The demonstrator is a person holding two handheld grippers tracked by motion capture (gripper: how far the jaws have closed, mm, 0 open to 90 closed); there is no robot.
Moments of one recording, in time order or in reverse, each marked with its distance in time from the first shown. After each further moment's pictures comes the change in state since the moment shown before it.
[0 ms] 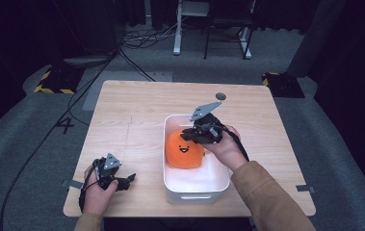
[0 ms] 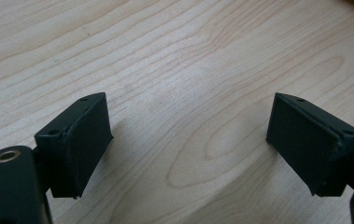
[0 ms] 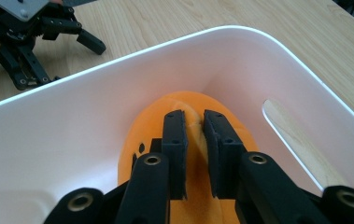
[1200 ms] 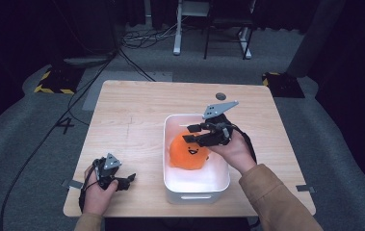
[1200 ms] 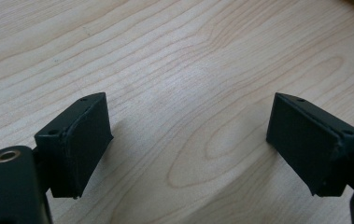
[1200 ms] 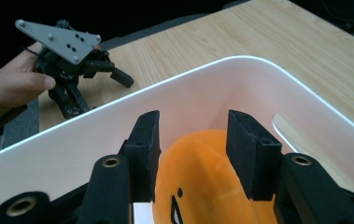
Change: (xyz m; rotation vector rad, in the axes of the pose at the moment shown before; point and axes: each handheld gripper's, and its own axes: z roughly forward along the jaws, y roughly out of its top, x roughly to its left) left arm 0.000 0.000 0.000 0.000 -0.003 -0.001; right arm 0.001 -0.010 -0.031 -0.169 0.075 0.075
